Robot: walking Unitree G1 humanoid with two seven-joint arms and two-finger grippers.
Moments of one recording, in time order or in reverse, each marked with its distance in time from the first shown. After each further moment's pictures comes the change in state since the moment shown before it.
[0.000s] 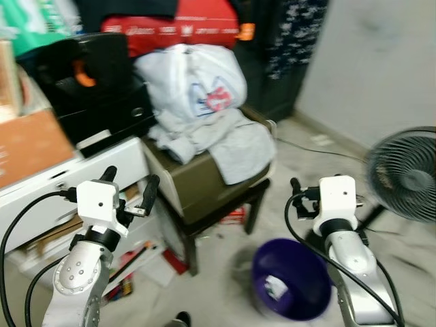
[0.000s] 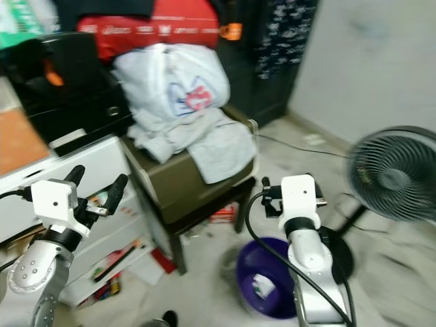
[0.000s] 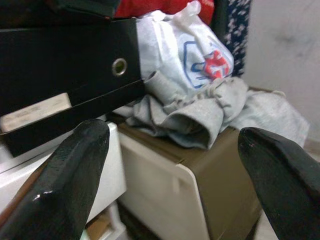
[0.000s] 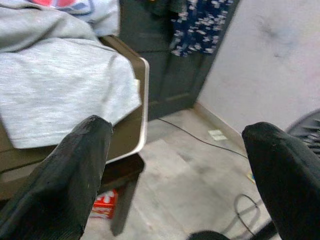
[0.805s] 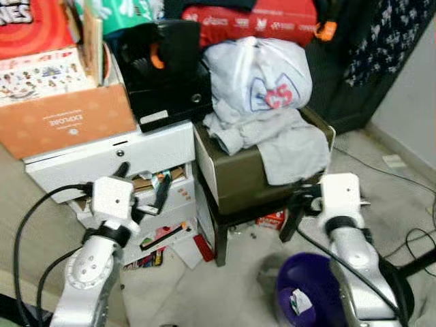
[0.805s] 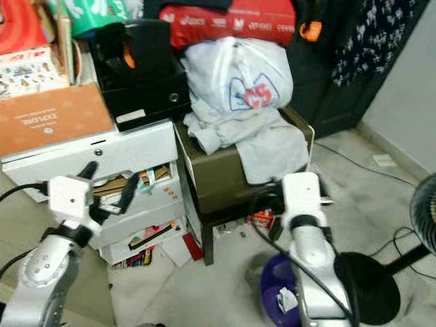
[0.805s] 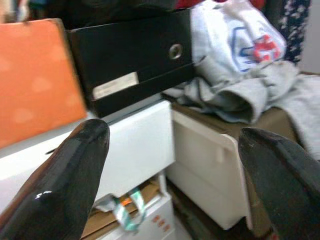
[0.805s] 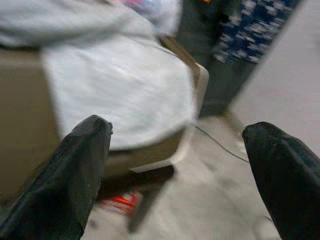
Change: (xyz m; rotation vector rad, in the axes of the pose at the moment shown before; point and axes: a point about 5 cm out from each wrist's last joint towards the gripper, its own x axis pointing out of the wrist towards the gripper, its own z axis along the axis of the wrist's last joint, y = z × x) left arm 0.008 -0.011 0.003 0.049 0.000 -0.050; right arm 0.003 -0.008 -0.007 -0.063 0.080 -0.104
